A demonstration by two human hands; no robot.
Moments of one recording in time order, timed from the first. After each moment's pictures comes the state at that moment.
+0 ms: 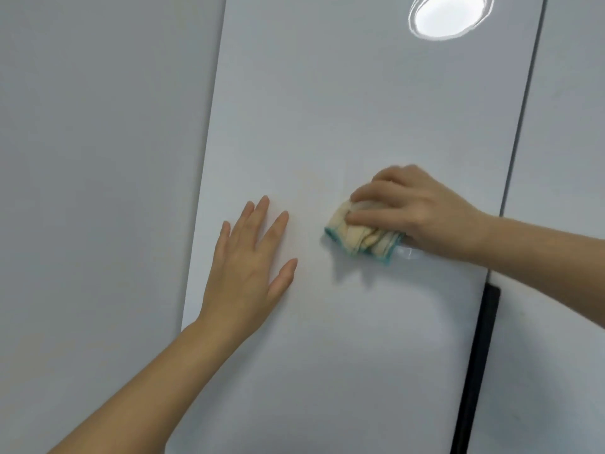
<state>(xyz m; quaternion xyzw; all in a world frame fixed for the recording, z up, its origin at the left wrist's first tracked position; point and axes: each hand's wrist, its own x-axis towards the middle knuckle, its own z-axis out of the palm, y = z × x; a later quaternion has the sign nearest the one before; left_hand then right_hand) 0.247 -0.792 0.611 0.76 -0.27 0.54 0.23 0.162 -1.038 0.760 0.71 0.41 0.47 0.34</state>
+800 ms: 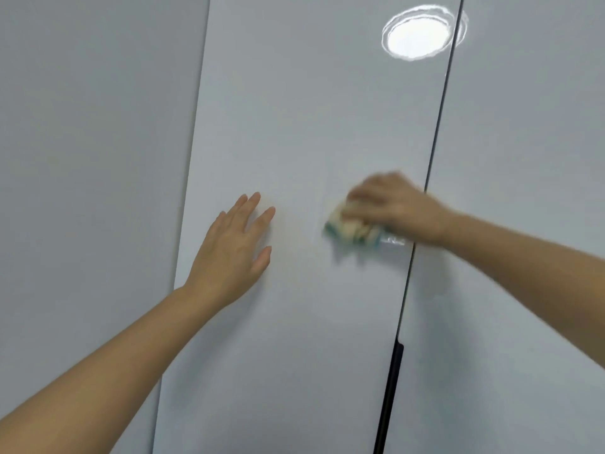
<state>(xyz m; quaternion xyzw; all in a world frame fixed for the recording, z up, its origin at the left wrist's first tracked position) 0.204 -0.786 0.756 0.80 -0.31 0.48 0.20 0.124 -1.077 0.893 0.73 0.39 0.44 0.35</state>
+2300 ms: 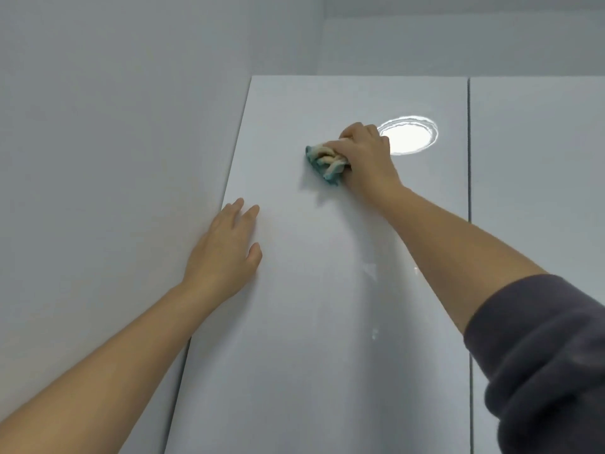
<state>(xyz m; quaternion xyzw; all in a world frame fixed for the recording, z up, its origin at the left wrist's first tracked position) 0.252 -0.741 0.891 0.78 -0.23 0.50 0.28 0.206 -0.958 1.061 0.72 0.16 0.66 0.16</state>
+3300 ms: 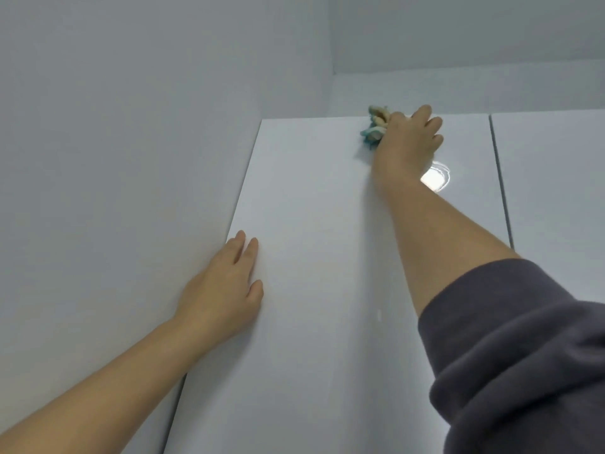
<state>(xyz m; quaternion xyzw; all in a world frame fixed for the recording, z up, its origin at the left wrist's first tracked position) 0.276 -0.740 0.916 0.81 -0.21 0.50 0.24 0.218 -0.945 1.154 0.59 -0.15 0.79 0.01</state>
